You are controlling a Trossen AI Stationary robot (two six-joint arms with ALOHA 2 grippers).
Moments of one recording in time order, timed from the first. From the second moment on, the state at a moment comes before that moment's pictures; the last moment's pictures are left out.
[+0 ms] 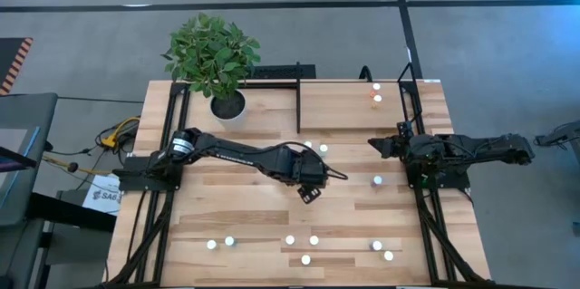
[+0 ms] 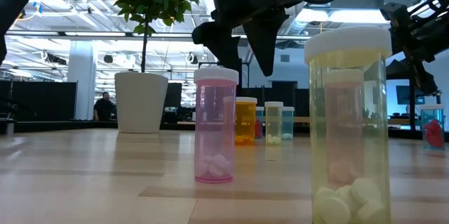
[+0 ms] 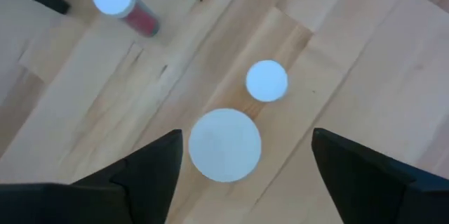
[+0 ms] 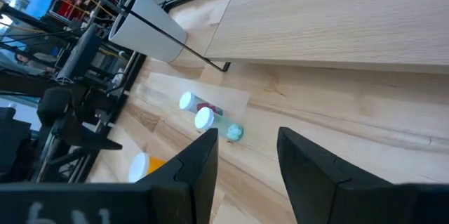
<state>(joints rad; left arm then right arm) -0.16 2.16 1.94 -1.07 -0.27 -0.74 0.07 0.19 0.22 -0.50 0.50 1.15</state>
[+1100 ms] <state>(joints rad) -0.11 2.28 1.94 -1.11 -0.19 -0.75 0.07 0.19 0.22 -0.52 0.50 1.15</state>
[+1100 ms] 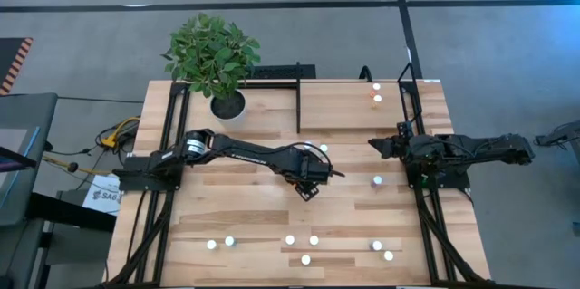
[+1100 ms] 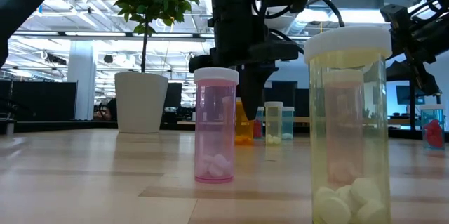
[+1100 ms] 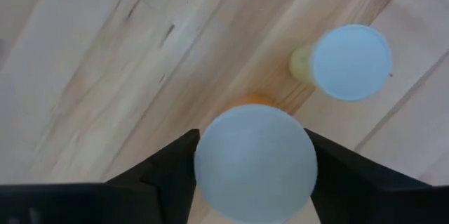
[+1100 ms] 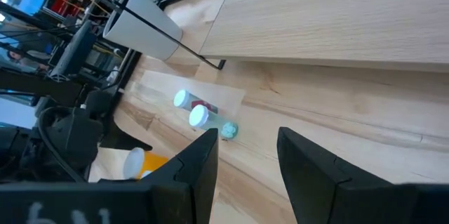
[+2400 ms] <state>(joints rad) 0.01 2.28 1.94 -0.97 -0.24 -0.63 0.07 0.19 0.22 -0.52 0.49 1.15</state>
